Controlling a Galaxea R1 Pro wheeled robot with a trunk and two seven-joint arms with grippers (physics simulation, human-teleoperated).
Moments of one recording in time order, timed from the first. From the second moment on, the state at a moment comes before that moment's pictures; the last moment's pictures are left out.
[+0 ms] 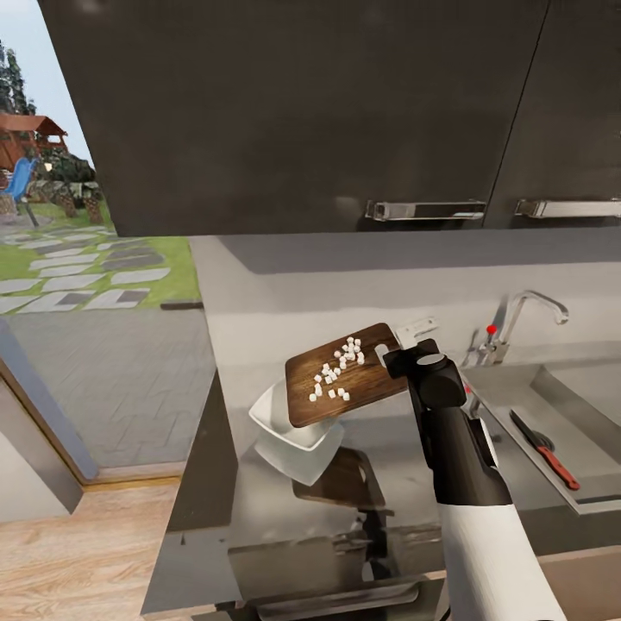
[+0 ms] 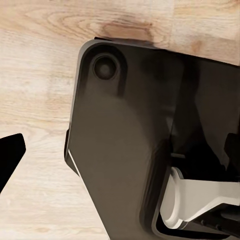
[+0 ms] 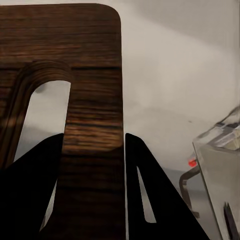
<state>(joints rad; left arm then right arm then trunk) 0.28 0.01 -0.06 -0.57 0.25 -0.03 -0.01 -0.73 0.17 0.01 -1.50 0.77 0.90 0.36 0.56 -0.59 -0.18</state>
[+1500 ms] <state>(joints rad) 0.28 0.01 -0.06 -0.57 0.25 -0.03 -0.01 -0.73 0.17 0.01 -1.49 0.76 0.90 0.34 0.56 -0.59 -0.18</state>
